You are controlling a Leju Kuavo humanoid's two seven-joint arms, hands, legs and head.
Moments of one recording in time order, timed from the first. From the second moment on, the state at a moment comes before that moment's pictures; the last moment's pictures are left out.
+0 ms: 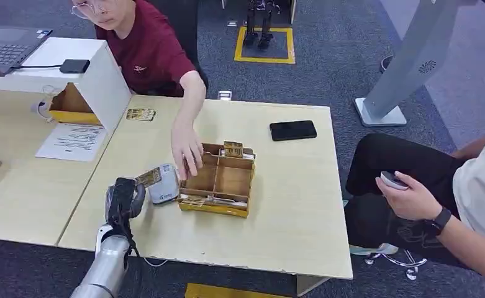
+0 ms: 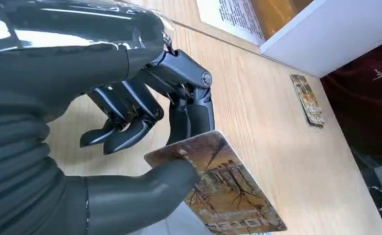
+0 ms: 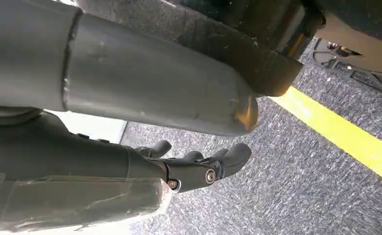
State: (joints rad) left arm -0.31 -0.07 0.15 -0.86 -0.52 0.40 -0.42; right arm -0.12 0.05 0.96 -0.14 -0.26 -0.24 0.12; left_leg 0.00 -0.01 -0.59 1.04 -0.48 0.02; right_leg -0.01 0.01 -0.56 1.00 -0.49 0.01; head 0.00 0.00
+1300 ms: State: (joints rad) left arm -0.36 -0.03 0.15 -0.79 -0.56 0.30 -0.33; right arm -0.12 0.05 1.00 -0.14 -0.26 -0.23 0.13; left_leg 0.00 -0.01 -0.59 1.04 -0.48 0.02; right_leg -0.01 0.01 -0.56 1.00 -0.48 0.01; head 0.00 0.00
